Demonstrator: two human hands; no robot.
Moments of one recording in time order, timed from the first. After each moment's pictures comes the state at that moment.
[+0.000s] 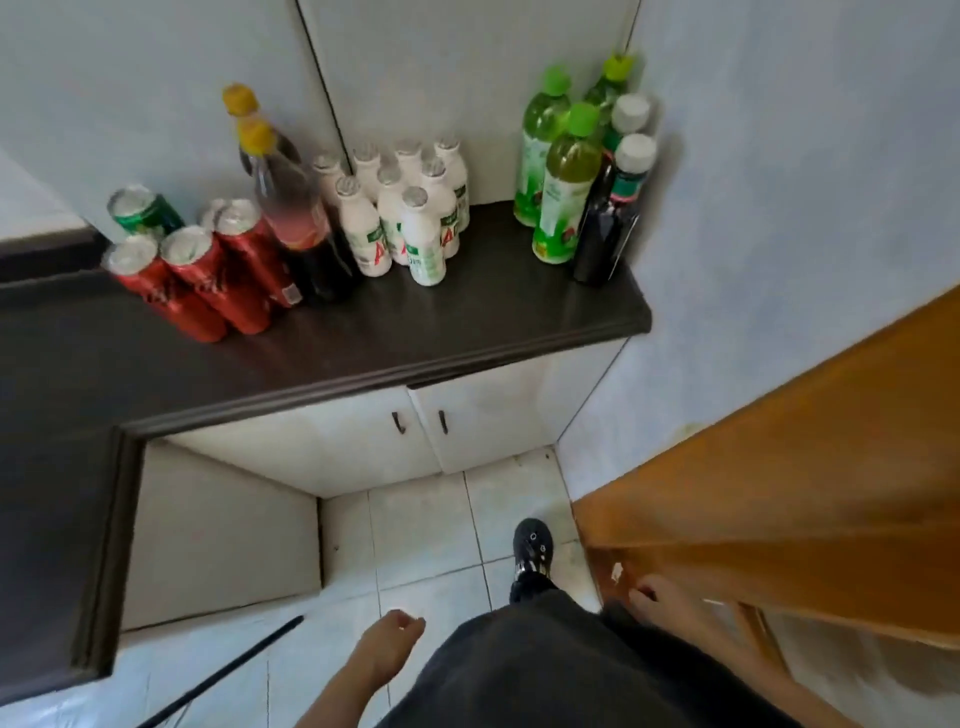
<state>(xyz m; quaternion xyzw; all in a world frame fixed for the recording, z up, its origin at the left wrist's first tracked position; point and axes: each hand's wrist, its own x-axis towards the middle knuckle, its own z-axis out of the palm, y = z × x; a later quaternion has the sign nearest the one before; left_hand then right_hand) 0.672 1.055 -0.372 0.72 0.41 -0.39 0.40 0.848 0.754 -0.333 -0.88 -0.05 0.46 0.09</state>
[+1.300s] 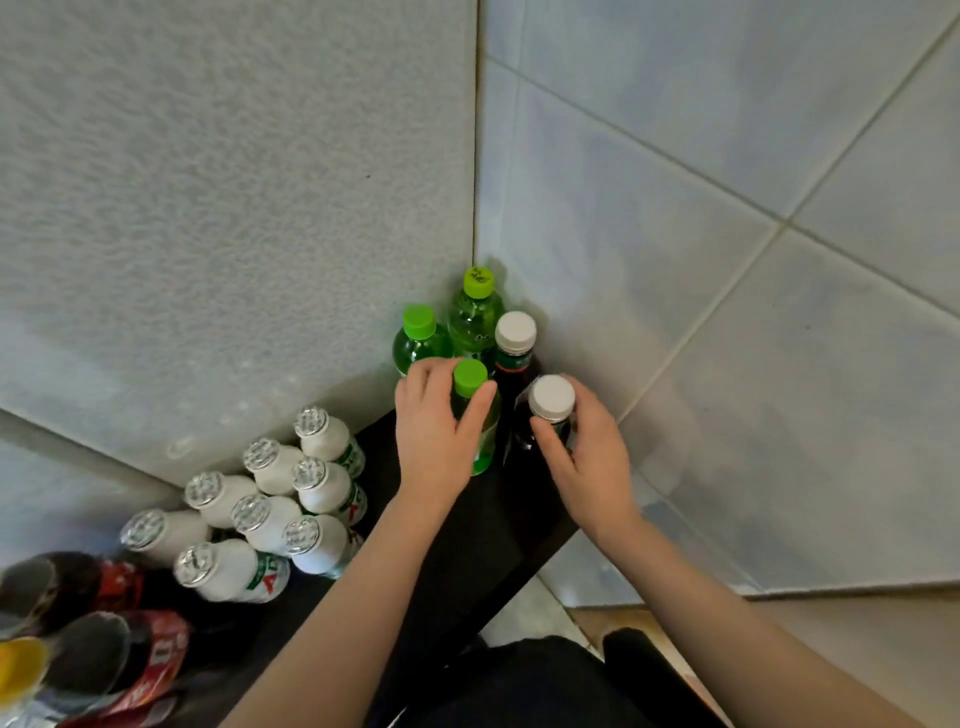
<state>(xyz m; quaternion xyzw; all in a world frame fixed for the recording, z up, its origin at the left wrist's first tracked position) 1.171 1.110 -0.170 0.89 -0.02 0.16 0.43 1.150 0.950 -0.185 -0.89 -0.04 -0.14 0.44</state>
